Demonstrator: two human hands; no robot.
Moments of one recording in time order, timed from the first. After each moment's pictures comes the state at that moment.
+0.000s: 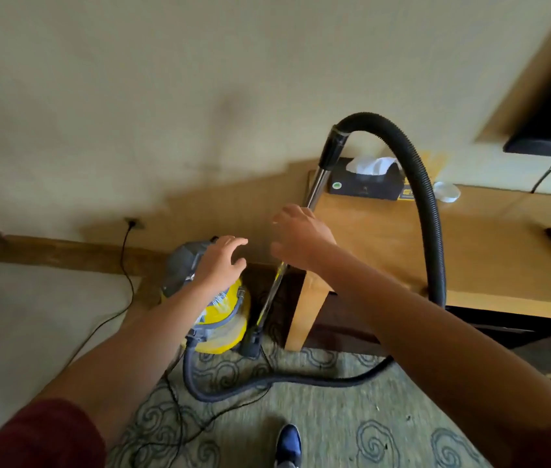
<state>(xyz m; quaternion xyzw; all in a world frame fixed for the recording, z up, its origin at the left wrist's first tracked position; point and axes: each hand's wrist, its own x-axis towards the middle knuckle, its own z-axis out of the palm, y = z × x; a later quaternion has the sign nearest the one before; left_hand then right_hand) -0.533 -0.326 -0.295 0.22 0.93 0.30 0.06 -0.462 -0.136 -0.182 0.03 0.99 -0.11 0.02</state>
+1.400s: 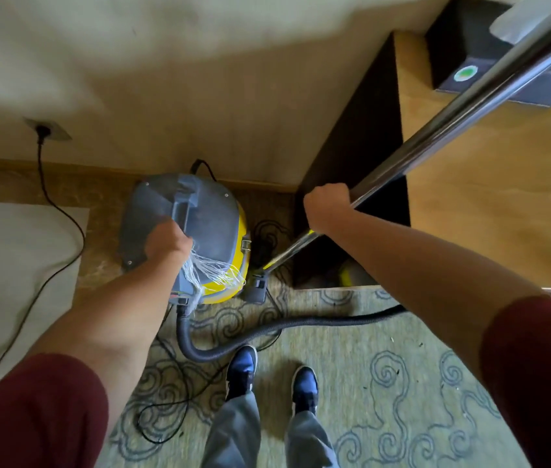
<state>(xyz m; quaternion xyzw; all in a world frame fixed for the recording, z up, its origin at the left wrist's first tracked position) -0.779 -0.394 -0.632 -0.07 0.96 0.10 0.24 -0.710 -0.112 -0.503 0.06 0.92 0.18 0.35</state>
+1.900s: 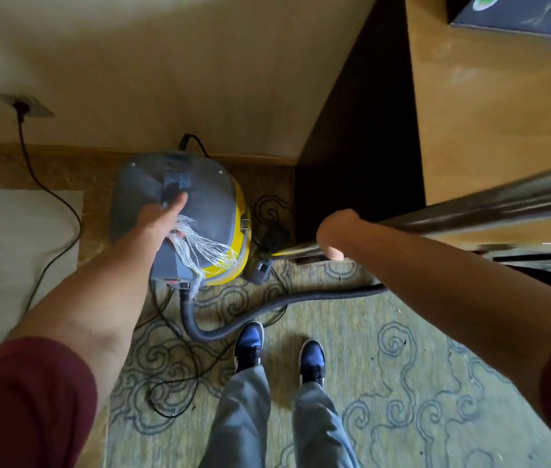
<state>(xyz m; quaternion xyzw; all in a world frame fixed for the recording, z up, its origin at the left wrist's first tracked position) -0.785 -0.417 -0.656 -0.22 0.83 0.40 0.33 -0.634 -0.132 -0.538 -0.02 0.81 0.17 0.56</state>
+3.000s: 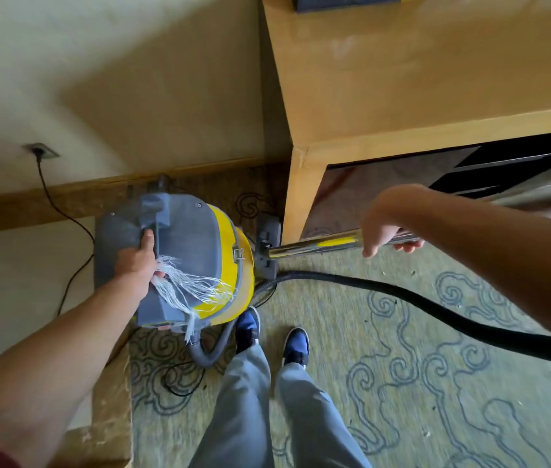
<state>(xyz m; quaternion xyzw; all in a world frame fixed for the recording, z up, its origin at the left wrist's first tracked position) -0.552 -0.442 -0.531 -0.24 0.88 0.34 0.22 -0.368 -0.059 -0.357 0.24 0.78 -0.04 0.58</state>
